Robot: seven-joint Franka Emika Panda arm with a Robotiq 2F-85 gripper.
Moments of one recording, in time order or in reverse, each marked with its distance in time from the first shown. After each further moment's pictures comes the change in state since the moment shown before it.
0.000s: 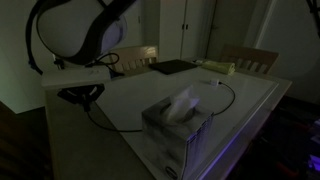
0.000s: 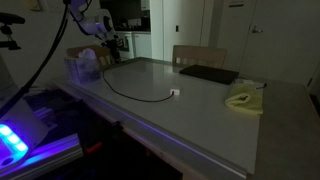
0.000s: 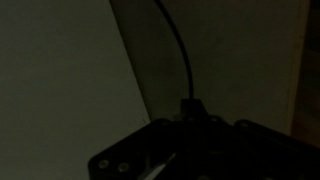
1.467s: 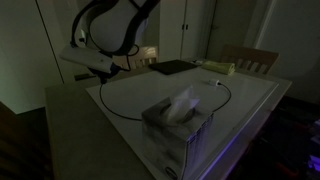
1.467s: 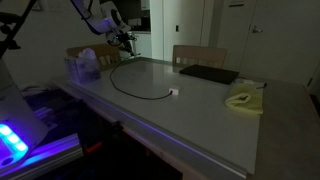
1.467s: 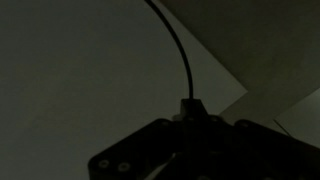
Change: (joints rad) arm 0.060 -0.132 -0.231 -0.220 -0.069 0.255 0.589
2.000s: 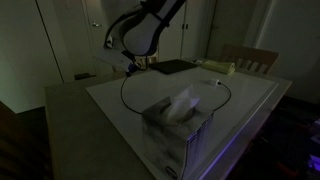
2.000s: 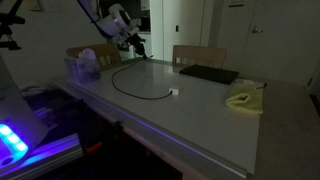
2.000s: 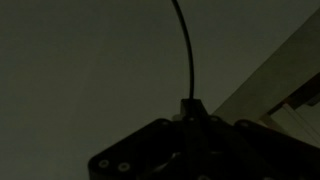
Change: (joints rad) arm 0.011 -0.029 -0.141 -0.121 -0.111 -0.001 0.264
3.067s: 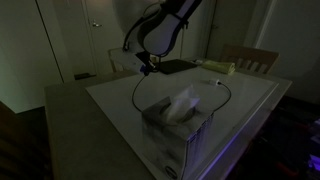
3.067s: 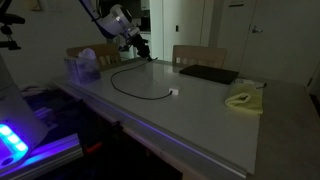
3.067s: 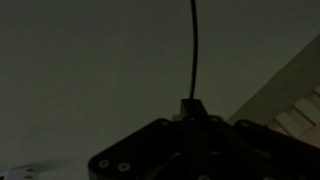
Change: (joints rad) arm 0.013 -0.078 -0.043 -0.141 -0.150 -0.096 0.252
